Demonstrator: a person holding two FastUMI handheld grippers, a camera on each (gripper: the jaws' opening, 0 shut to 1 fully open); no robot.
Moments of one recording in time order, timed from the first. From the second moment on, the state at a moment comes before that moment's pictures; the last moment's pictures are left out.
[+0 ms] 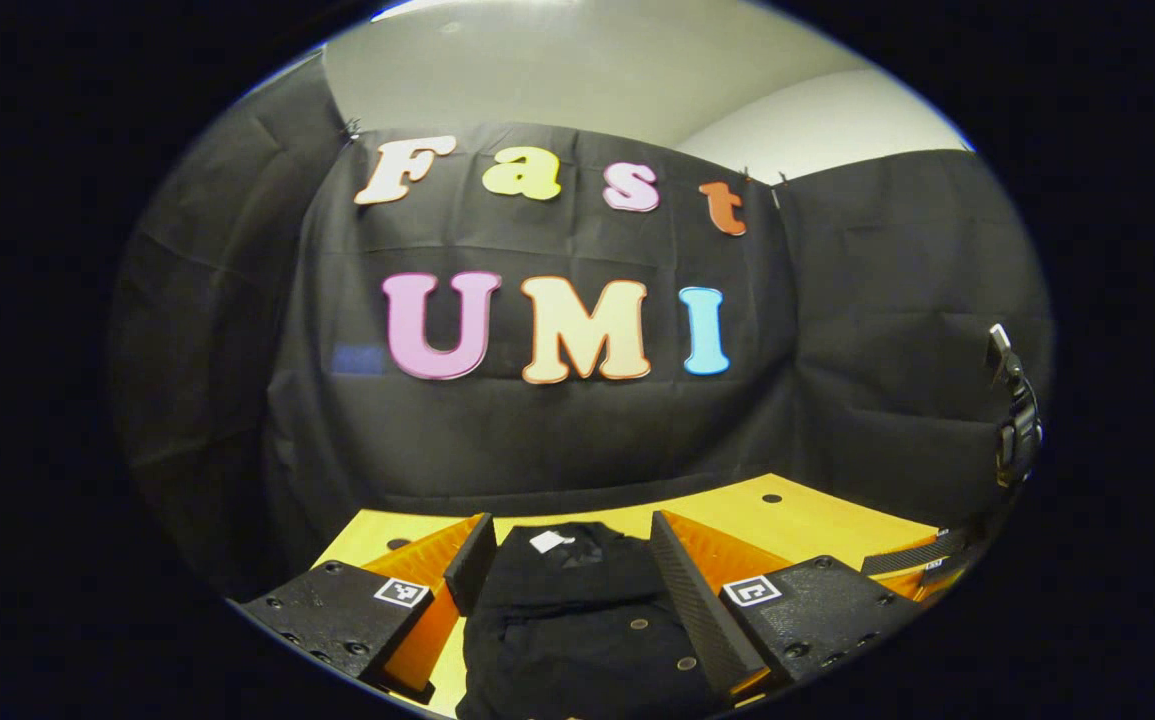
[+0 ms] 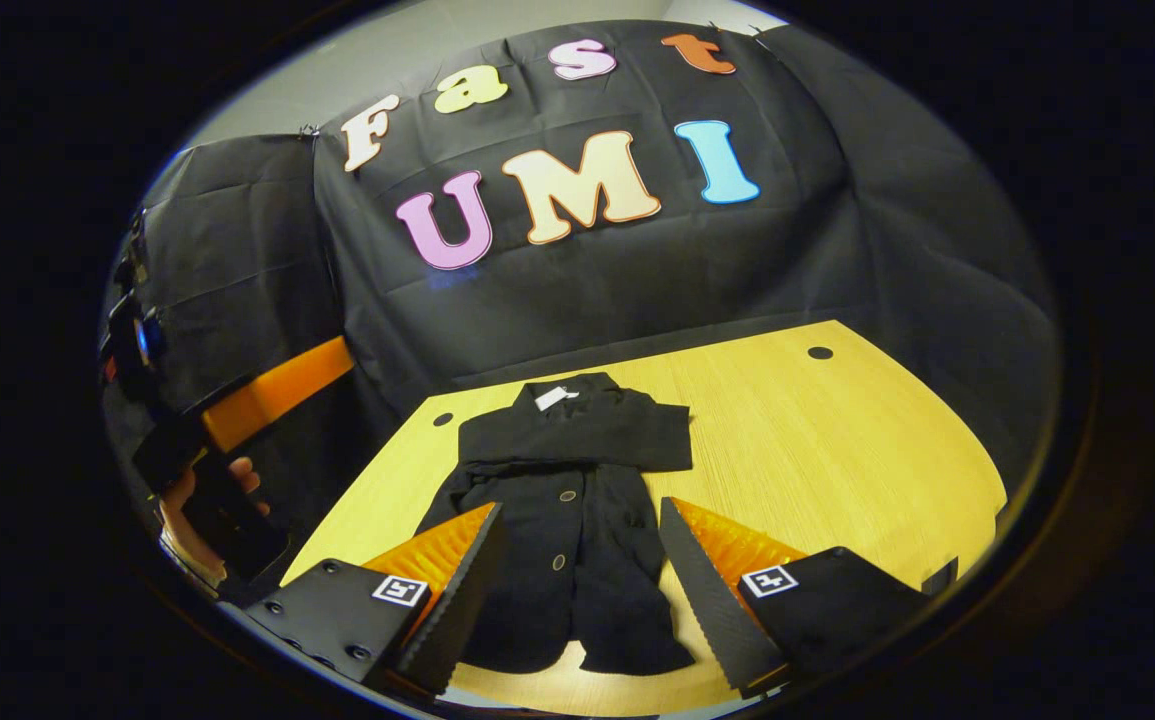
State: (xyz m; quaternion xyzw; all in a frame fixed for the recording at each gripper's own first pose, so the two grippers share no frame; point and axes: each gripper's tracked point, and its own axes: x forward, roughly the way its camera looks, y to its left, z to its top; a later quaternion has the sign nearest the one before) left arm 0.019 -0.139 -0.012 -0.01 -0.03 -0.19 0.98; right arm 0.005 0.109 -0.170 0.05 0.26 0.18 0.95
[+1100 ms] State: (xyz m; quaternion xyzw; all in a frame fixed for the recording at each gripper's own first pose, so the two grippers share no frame) left arm -0.074 -0.053 -0.269 0.02 0.22 -0.09 0.97; right arm -0.018 0.098 -0.326 -0.01 0.34 0.16 0.93
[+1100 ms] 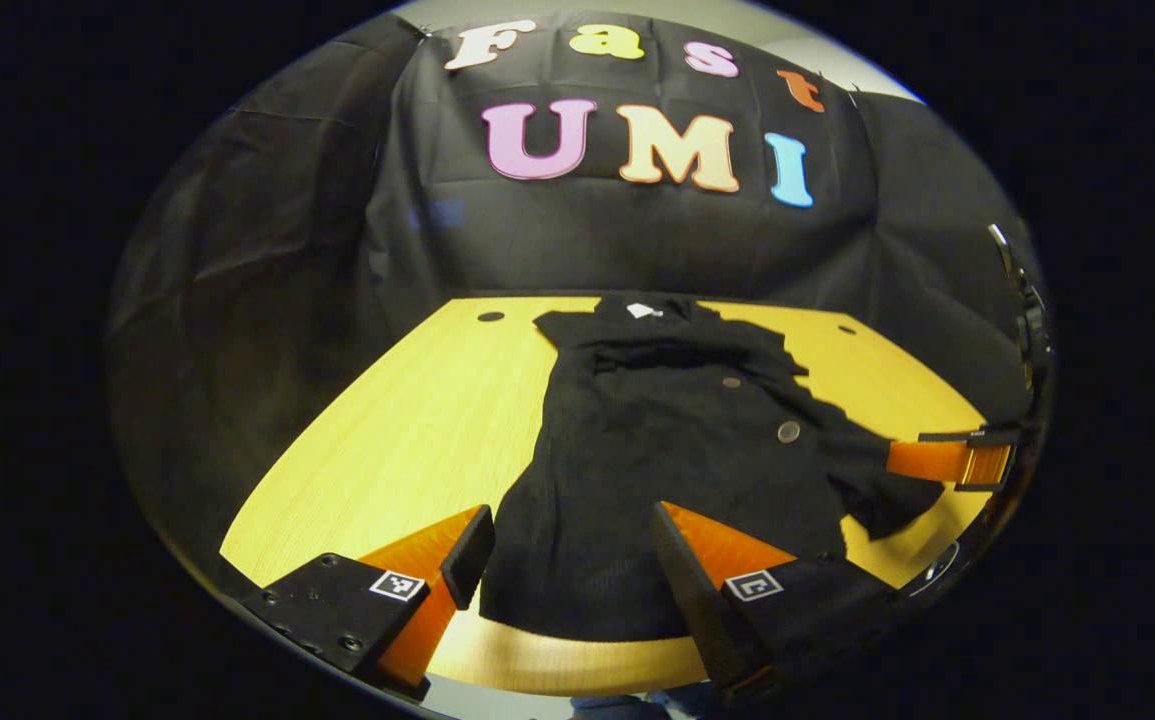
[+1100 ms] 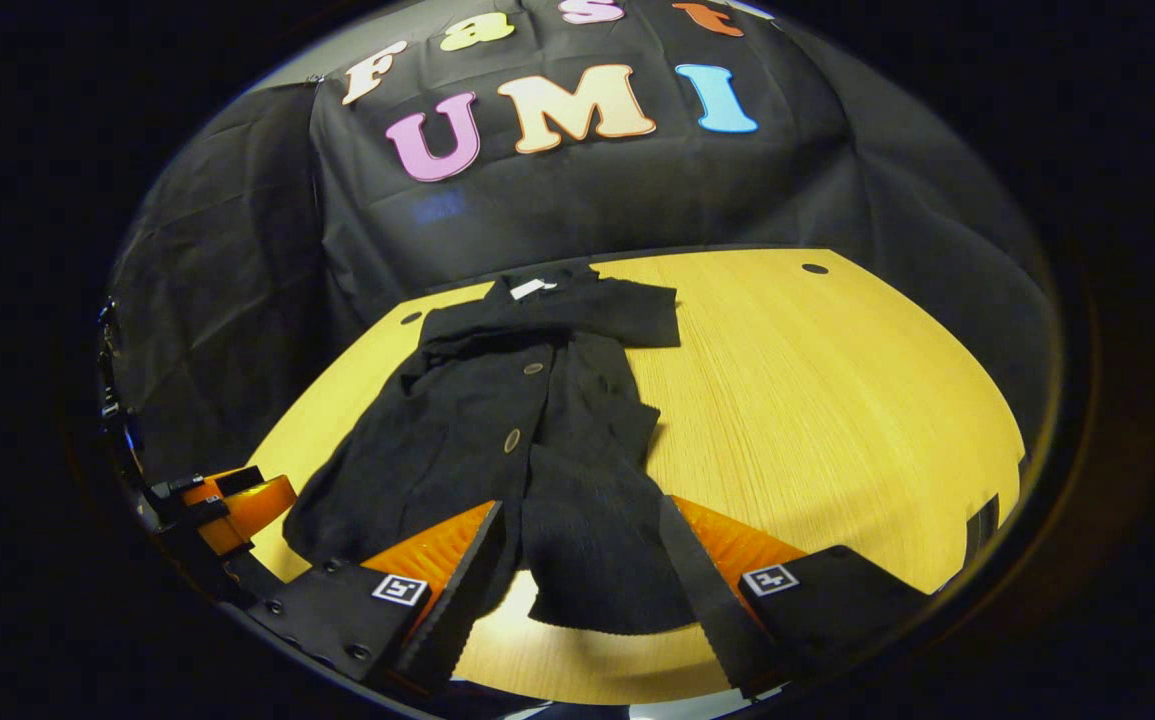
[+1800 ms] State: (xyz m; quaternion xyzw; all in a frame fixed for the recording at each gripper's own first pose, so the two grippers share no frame) left arm -0.084 -0.053 -0.322 0.02 0.28 -0.09 0.96; right arm -0.025 0.096 -0.374 -0.04 0.38 0.14 0.91
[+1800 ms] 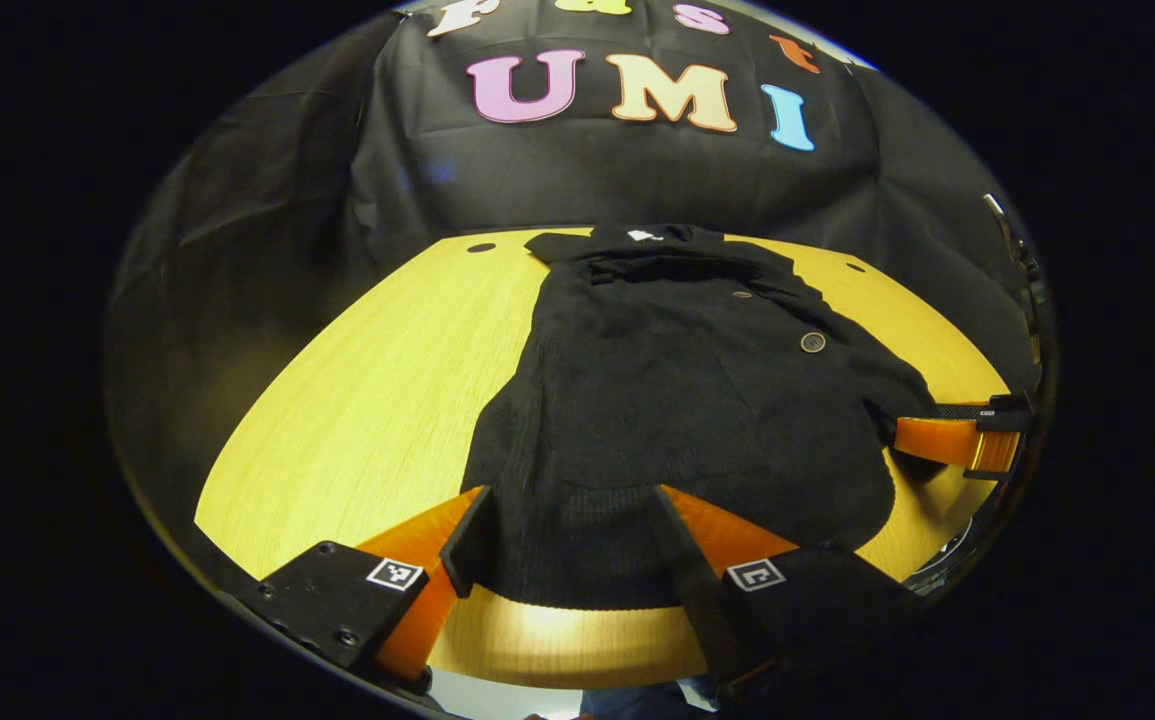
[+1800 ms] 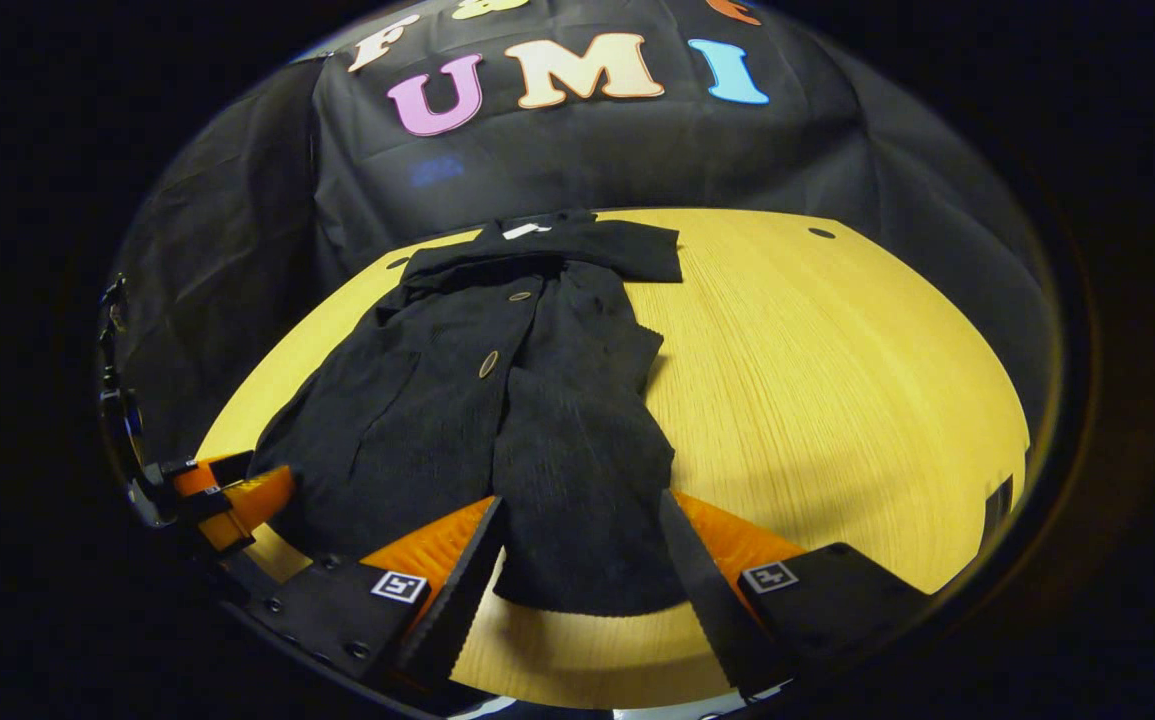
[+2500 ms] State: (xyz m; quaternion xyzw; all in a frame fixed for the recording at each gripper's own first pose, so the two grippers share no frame) left arm -0.079 -0.073 -0.322 -0.02 0.28 -0.11 0.95; right arm -0.021 0.101 -0.376 -0.02 0.39 0.15 0.91
